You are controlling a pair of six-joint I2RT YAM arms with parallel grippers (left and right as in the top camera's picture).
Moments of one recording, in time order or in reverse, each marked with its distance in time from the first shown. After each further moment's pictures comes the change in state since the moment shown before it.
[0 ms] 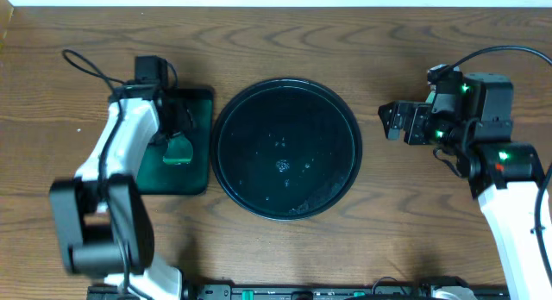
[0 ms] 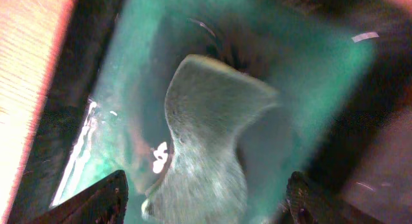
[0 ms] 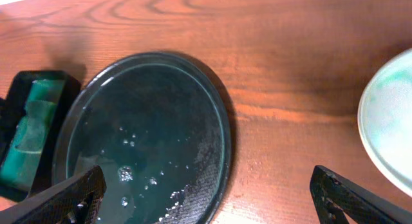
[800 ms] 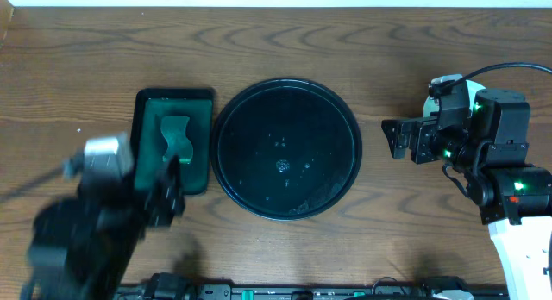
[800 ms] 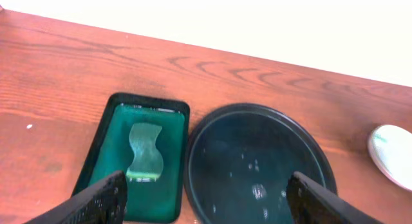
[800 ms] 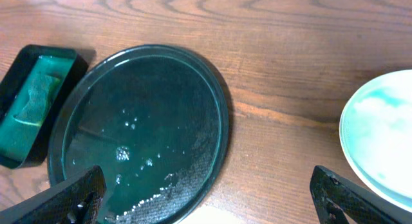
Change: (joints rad) left arm -0.200 -1.094 0.009 -0.292 0.069 0.074; right arm 0.004 -0.121 0.000 -0.093 0.002 -0.126
